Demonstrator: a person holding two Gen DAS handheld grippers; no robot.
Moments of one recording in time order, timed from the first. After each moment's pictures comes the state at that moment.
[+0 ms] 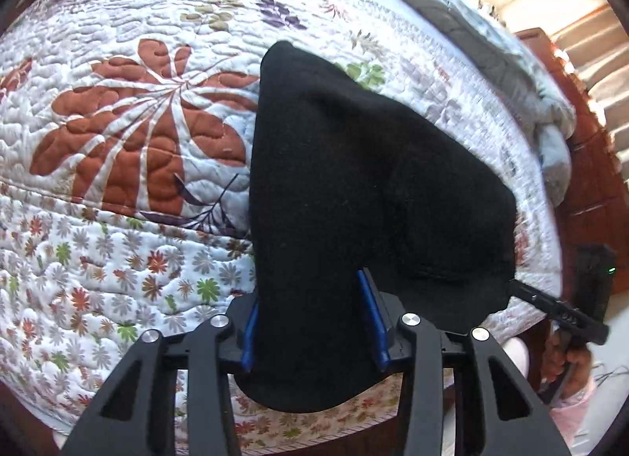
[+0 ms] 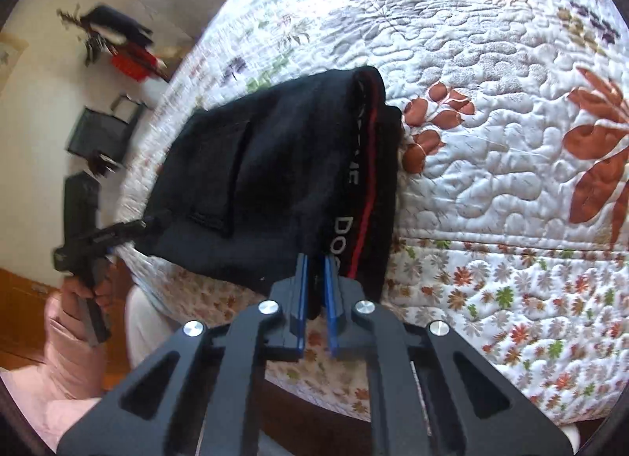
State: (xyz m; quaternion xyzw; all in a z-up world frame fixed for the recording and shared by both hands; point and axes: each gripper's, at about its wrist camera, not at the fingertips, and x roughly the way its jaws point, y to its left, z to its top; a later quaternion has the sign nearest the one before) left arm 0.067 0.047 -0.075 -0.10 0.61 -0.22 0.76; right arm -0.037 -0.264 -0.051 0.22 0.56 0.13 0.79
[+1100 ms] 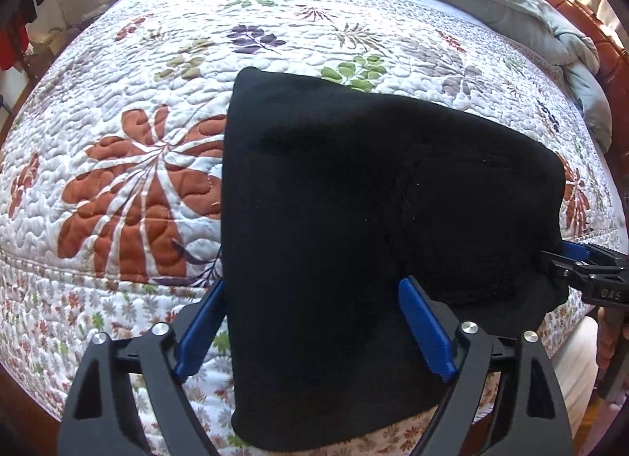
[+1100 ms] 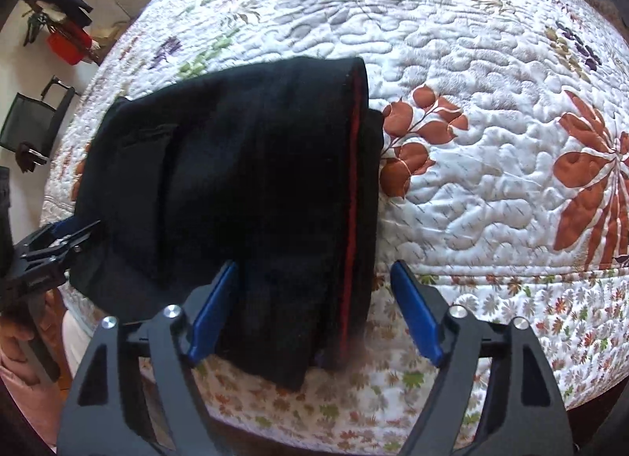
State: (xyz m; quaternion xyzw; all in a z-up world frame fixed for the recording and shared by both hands) left arm 0.073 0.001 -0.070 0.04 0.58 -0.18 0.79; right arm 0.006 -0.231 -0.079 0.14 0.61 0.00 0.78
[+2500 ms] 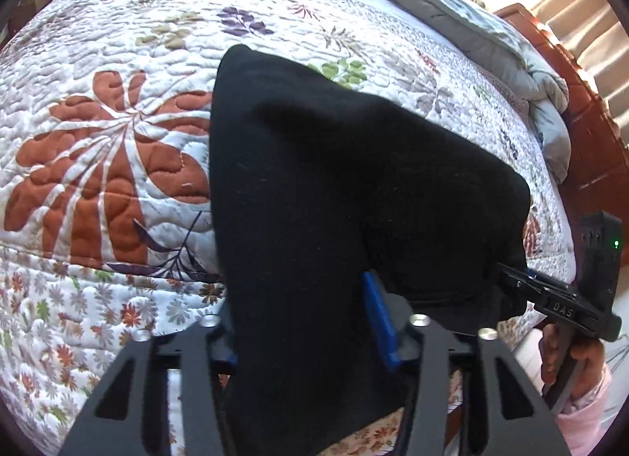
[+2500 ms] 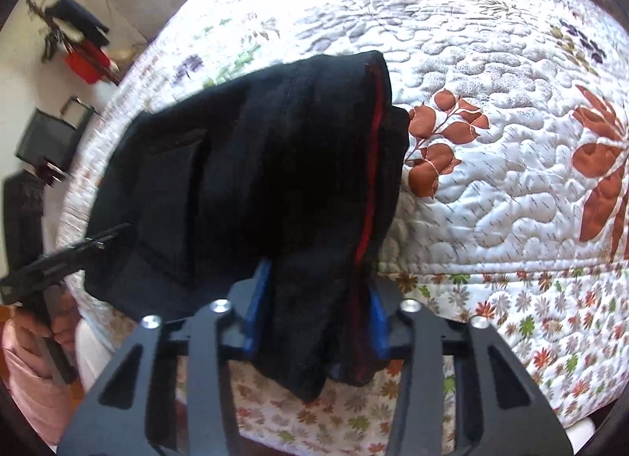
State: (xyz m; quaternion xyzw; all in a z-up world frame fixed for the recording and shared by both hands) left arm 0.073 0.029 -0.077 -0.07 0.58 -0.25 0.77; right arm -0.029 -0.237 -0.070 0.19 0.55 0.03 0.81
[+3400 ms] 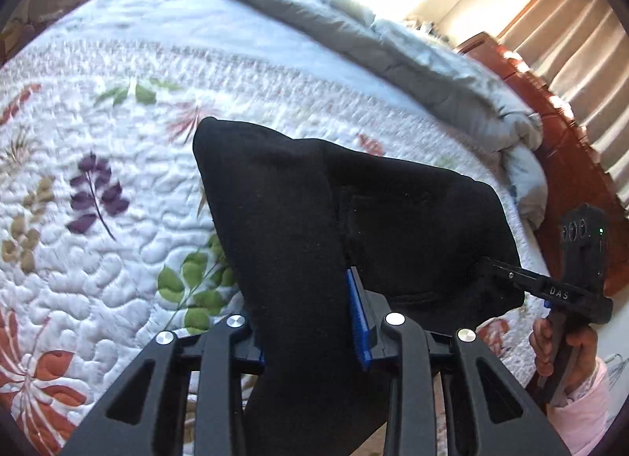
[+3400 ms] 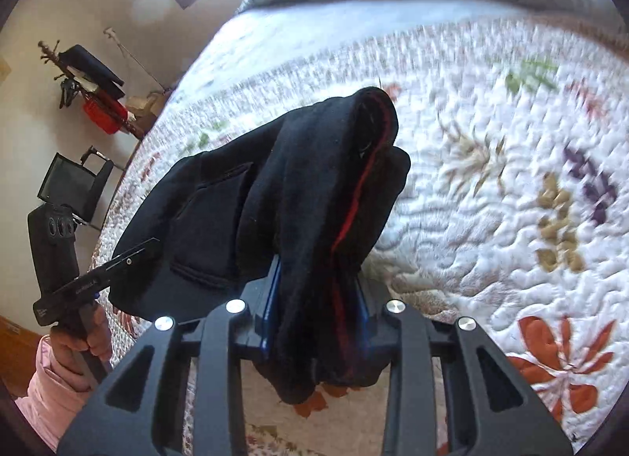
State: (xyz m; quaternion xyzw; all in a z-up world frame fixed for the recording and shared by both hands) left arm 0.209 -0.098 -0.047 -0.09 0.51 -0.29 0.80; right arm 0.103 -0.400 -0.029 0.22 0.51 0.05 0.83
